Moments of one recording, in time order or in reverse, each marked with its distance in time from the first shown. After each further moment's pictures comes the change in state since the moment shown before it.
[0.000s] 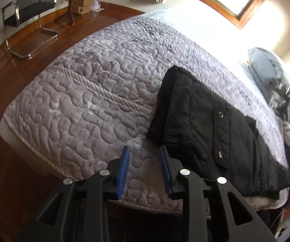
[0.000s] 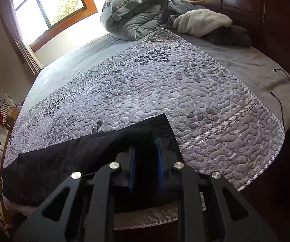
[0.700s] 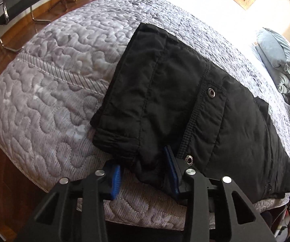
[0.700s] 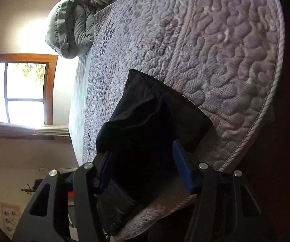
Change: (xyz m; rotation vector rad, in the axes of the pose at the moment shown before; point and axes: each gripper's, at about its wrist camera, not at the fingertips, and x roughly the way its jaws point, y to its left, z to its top) left arm 0.084 -0.069 -0.014 0.059 0.173 0.099; right arm 0.050 -0.107 -0.093 0.846 0.178 0.377
